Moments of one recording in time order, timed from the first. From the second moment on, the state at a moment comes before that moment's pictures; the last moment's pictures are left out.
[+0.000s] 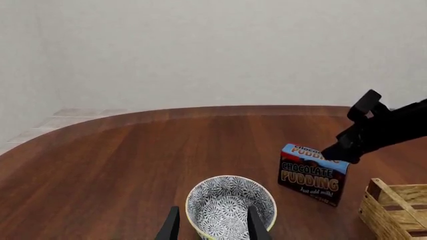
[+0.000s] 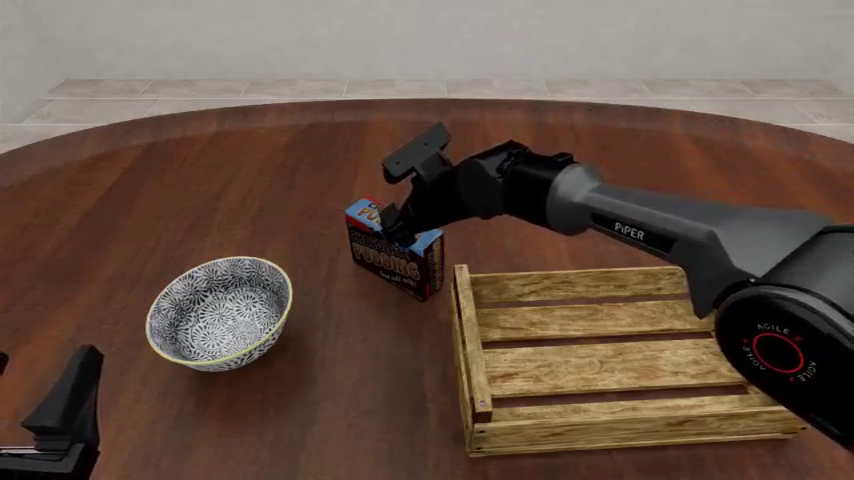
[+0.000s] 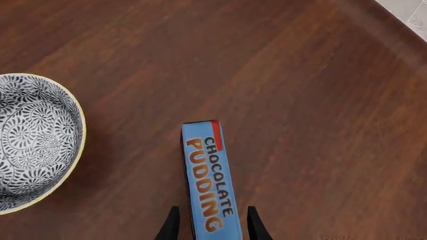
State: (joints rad) left arm 0.00 0.00 -0.03 0.00 0.00; right arm 0.60 2.04 -1.65 0.42 -0.22
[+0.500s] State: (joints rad) left arm 0.00 0.00 -0.04 0.01 0.01; right arm 0.60 2.04 -1.61 0.40 -0.22
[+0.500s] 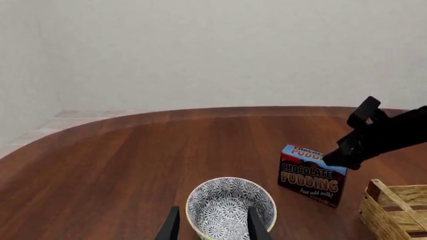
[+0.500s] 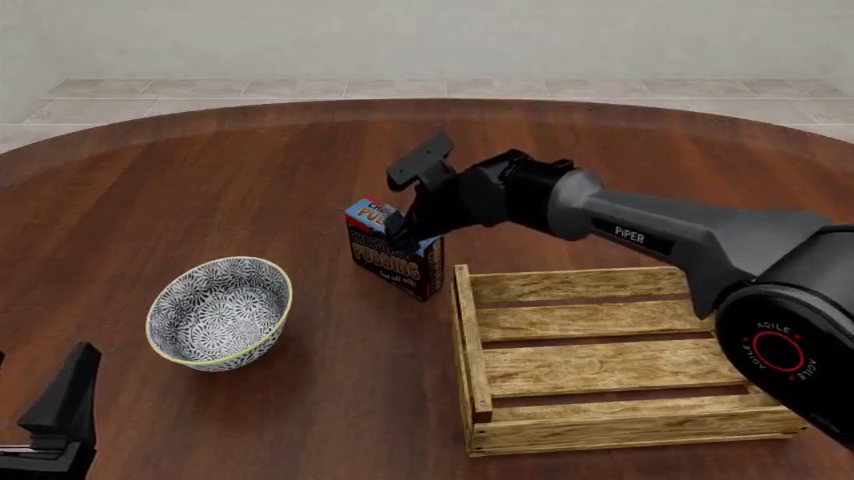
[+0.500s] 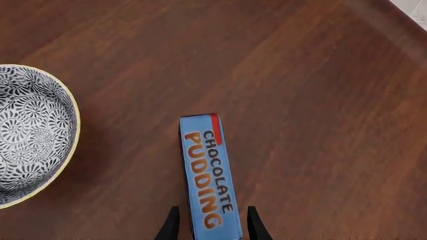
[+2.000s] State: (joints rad) left arm -0.01 0.00 -0.04 0.00 0.01; right arm 0.59 2.08 -1.54 0.31 -0.21
